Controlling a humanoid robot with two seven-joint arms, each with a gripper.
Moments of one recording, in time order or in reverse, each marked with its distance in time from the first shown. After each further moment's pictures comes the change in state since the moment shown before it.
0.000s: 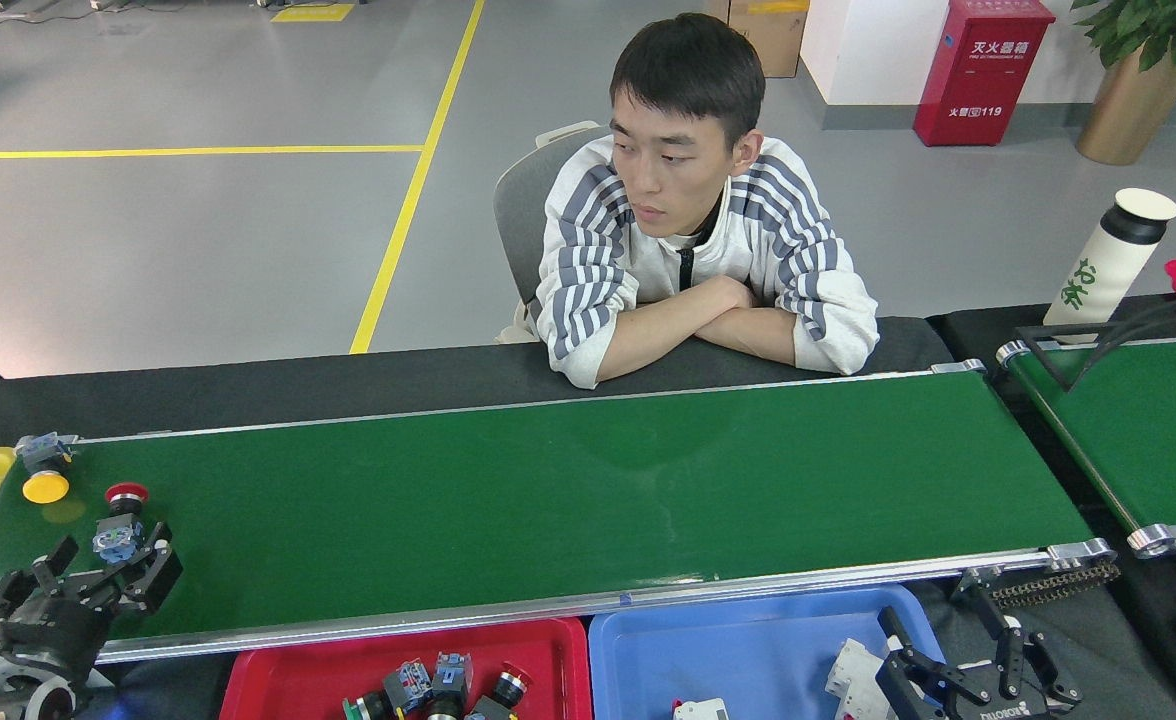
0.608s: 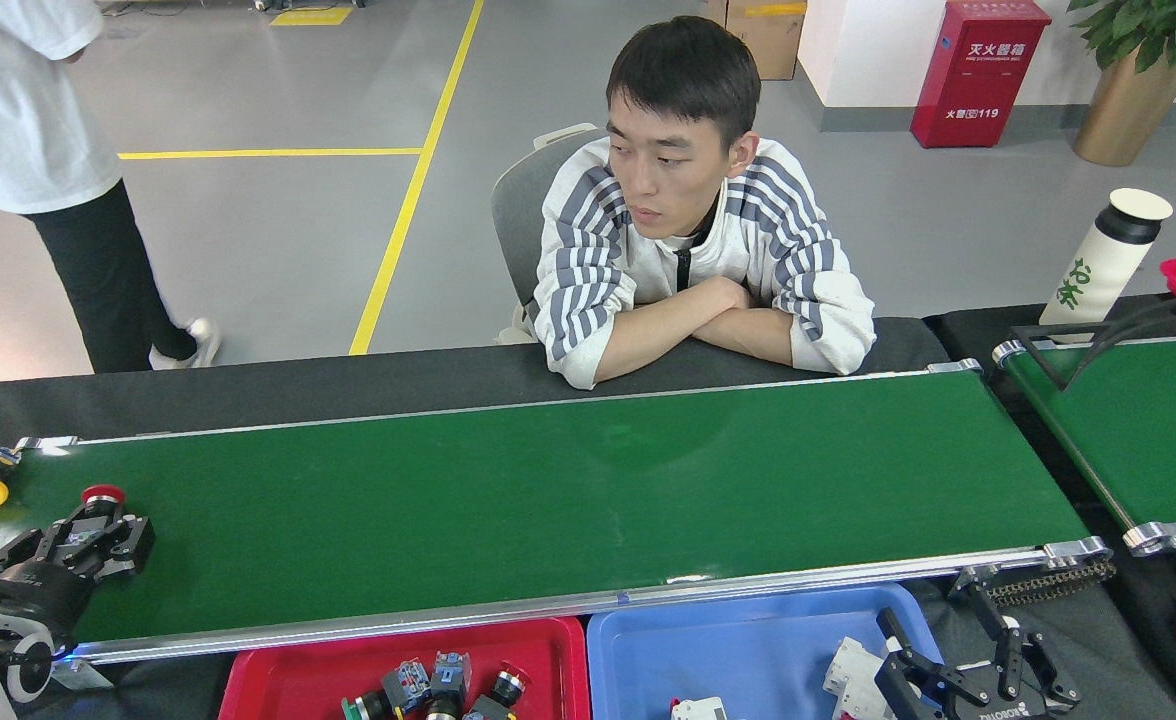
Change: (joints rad) left arm -0.074 0.134 -0.181 0.175 0.129 -0.055 0.153; right arm 0.007 0.000 0.000 -0.003 0.000 -0.006 0.000
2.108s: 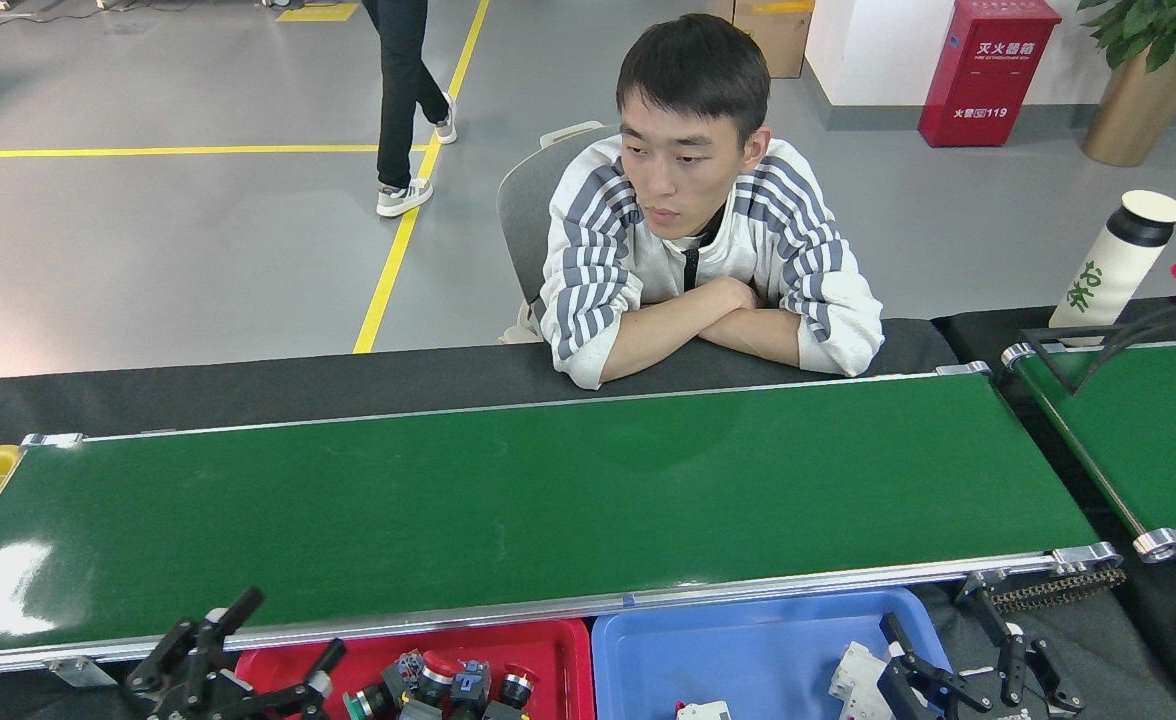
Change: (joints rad) left arm 0.633 -0.390 0.313 -0.954 -0.092 -0.333 -0.036; right arm 0.008 0.000 0.000 -0.004 0.000 0.005 0.000
